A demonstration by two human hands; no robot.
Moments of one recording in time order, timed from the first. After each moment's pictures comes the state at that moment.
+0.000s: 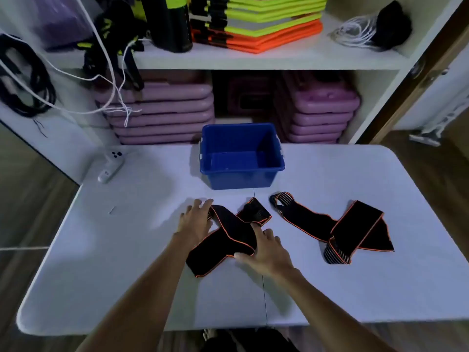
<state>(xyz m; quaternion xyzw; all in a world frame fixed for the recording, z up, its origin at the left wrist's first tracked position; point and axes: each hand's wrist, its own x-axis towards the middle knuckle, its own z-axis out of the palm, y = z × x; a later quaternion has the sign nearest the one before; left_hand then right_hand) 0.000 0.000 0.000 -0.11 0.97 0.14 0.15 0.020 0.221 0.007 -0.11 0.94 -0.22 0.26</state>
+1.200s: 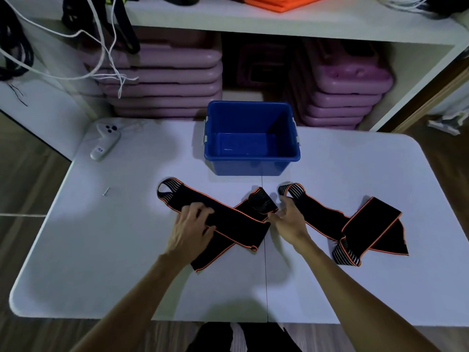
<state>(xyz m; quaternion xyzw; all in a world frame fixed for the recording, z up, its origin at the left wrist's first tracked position) 0.047 -0.012 -0.037 -0.01 0.98 0.18 -0.04 -0.057 0.235 -0.017 0.05 0.87 -0.44 0.22</state>
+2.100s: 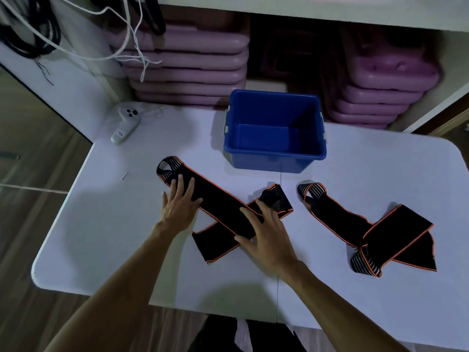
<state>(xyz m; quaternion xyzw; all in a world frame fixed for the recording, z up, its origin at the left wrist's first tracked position) 0.025 -0.081 -0.074 -0.20 0.96 0.17 0.12 -0.002 0.185 -0.039 -0.32 0.92 -0.22 0.10</state>
